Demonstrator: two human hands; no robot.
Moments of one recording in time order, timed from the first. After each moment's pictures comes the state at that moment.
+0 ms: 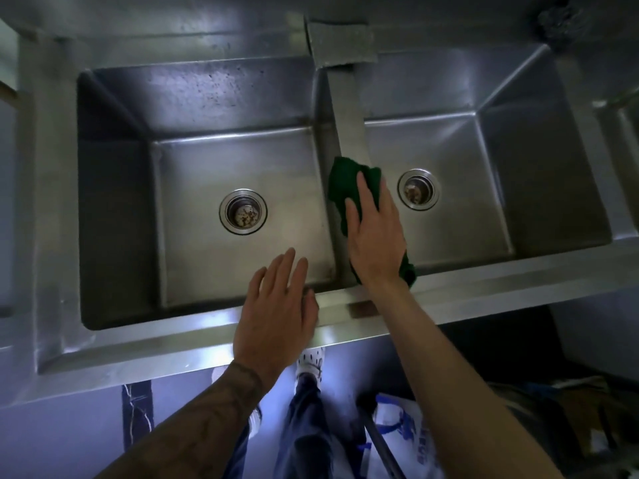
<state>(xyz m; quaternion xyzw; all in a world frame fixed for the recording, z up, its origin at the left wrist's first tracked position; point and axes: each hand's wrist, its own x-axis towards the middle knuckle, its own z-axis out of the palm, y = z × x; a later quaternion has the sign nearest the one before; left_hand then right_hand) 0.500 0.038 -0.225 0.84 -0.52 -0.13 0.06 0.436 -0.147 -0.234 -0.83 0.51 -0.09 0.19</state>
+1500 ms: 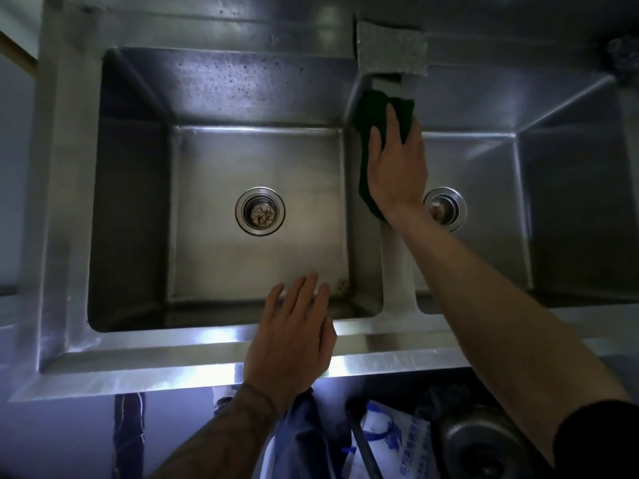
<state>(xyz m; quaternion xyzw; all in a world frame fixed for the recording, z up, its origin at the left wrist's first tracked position) 0.504 0.036 -0.230 0.83 -0.54 -0.11 0.06 0.539 -0.258 -0.245 -0.85 0.49 -0.10 0.18</state>
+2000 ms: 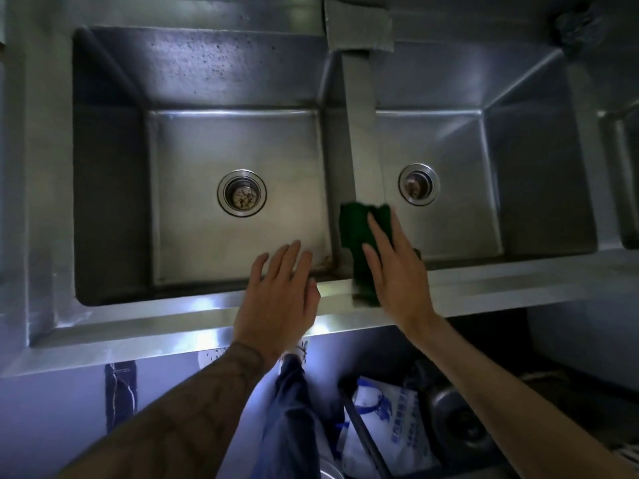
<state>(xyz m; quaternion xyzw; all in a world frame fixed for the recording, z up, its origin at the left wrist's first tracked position) 0.503 0.035 -0.225 0.83 -0.54 -0.11 0.07 0.362 -0.127 -0.219 -0.90 0.38 -0.02 0.20</state>
